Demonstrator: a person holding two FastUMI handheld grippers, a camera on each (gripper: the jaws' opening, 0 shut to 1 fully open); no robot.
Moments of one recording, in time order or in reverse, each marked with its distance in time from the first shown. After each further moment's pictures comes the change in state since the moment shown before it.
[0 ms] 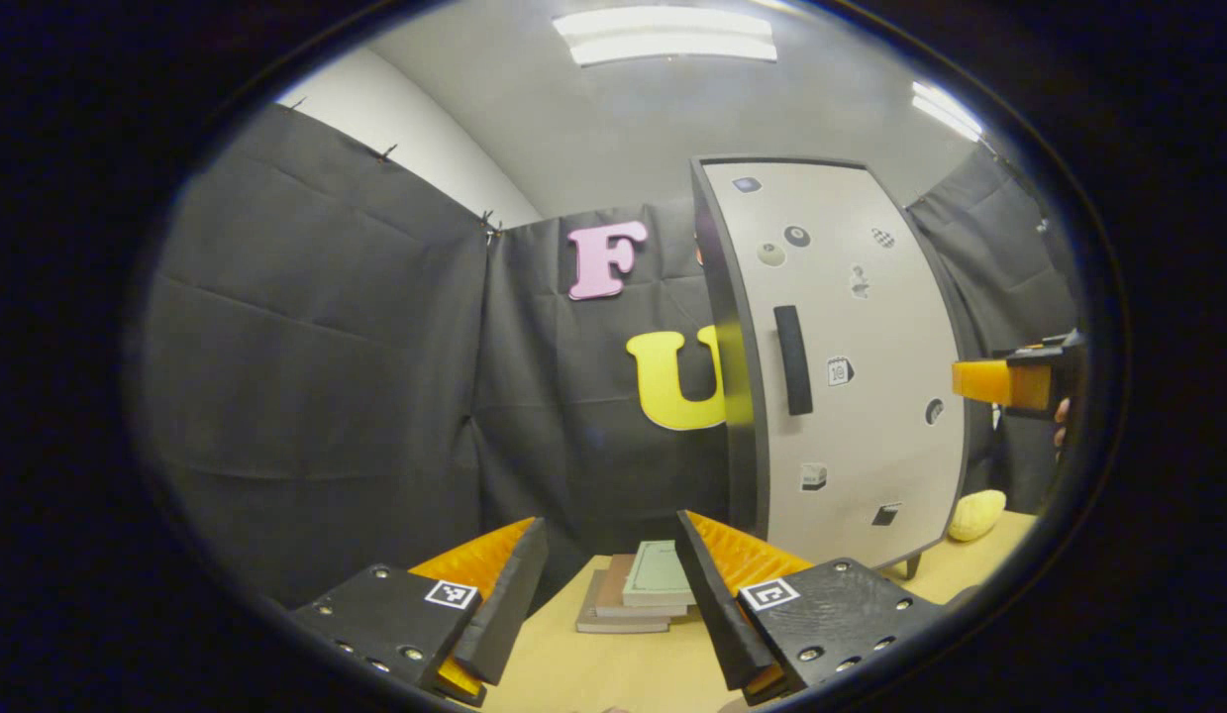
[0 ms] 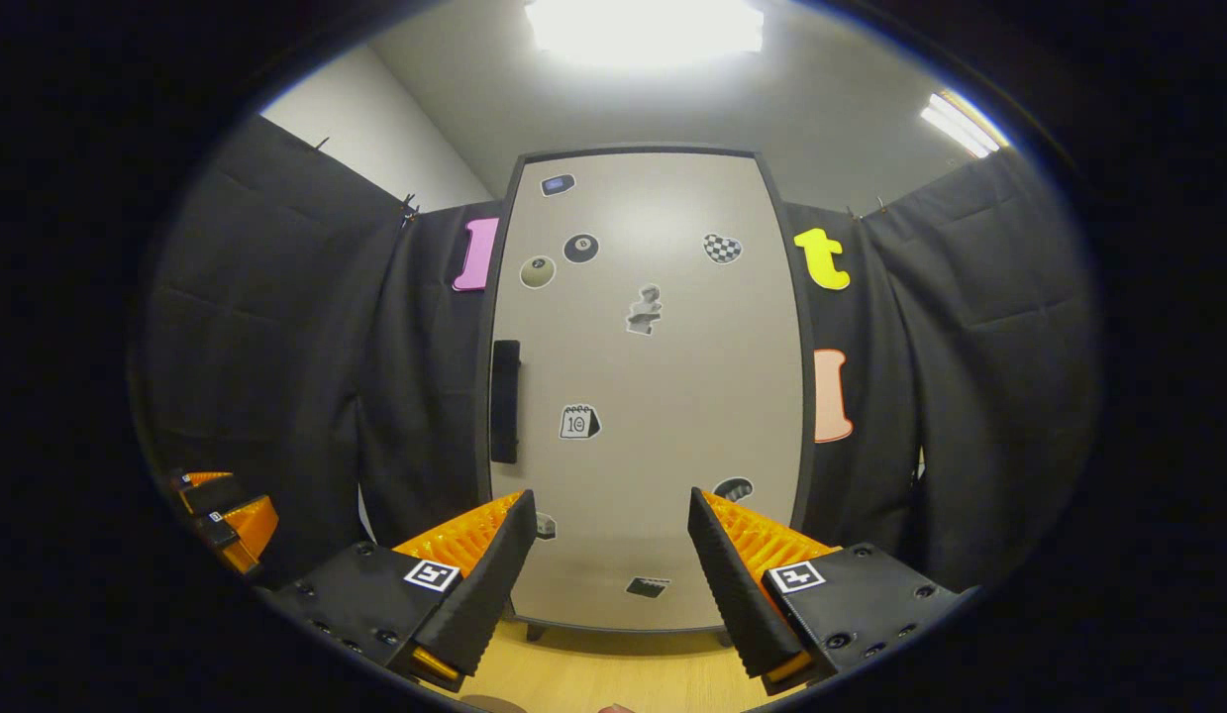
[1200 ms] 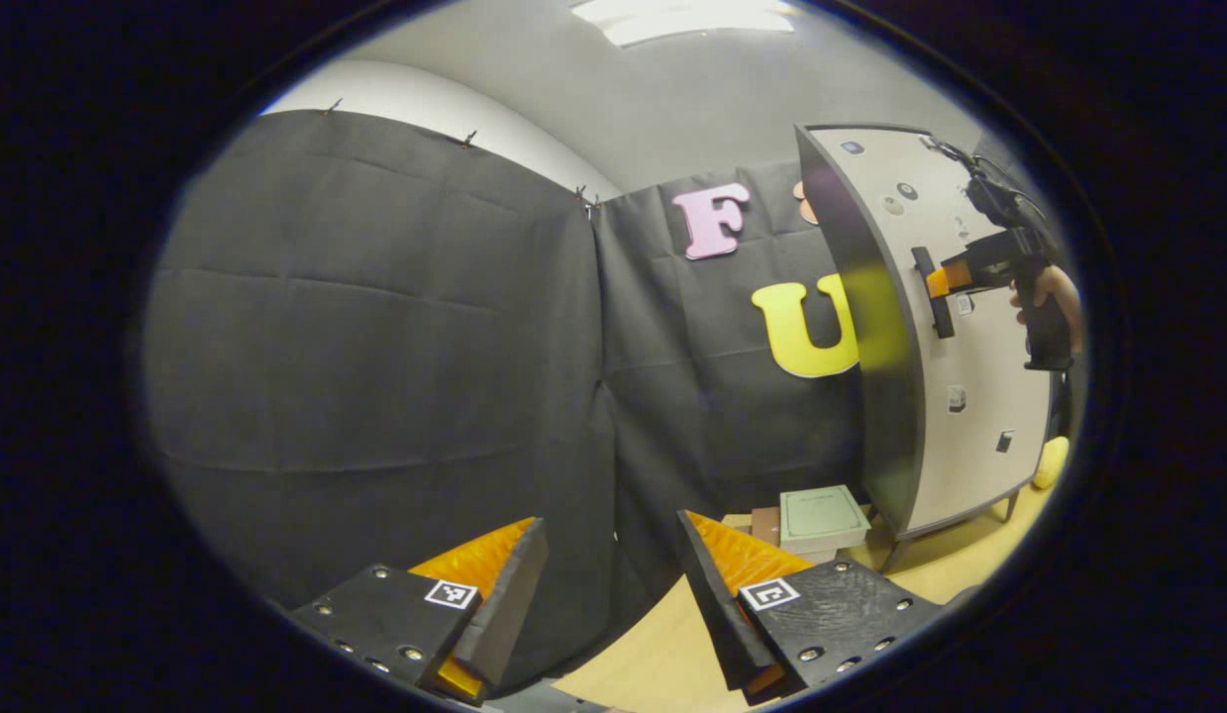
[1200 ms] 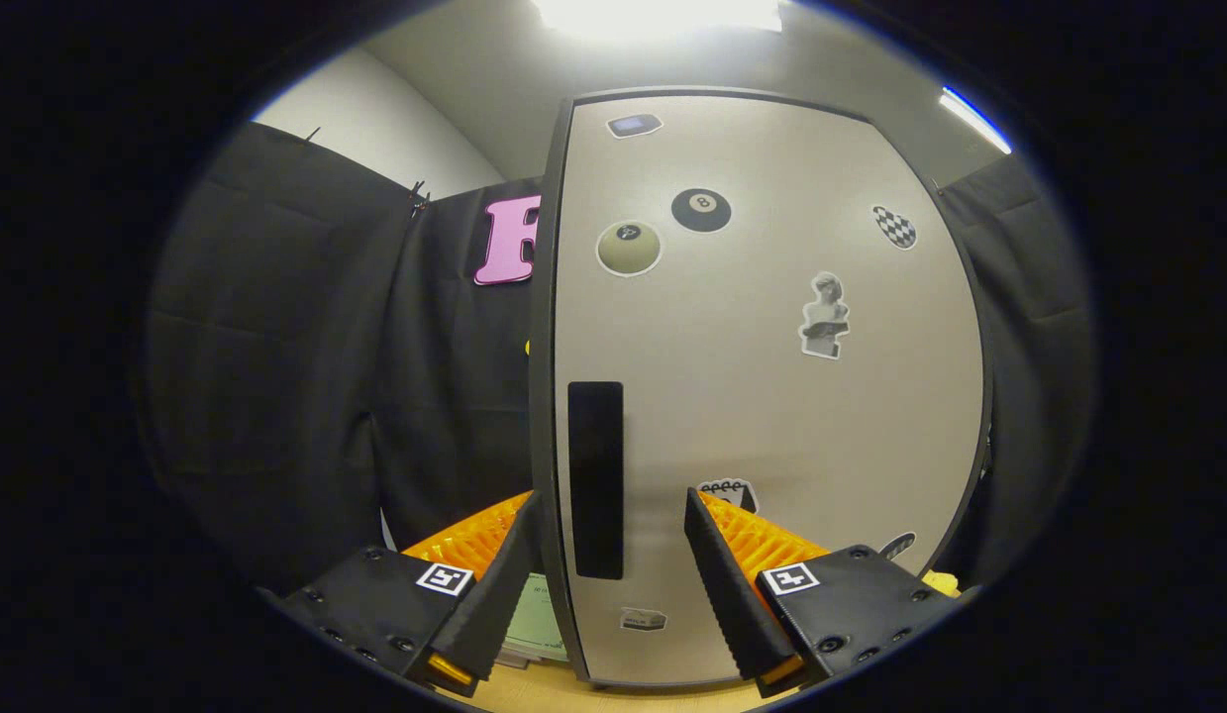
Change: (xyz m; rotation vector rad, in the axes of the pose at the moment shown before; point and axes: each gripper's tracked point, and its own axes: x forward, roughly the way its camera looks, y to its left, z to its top) left arm -0.048 0.181 -0.066 0.066 0.114 0.277; right arm 0.150 0.098 0.027 0.023 0.060 0.069
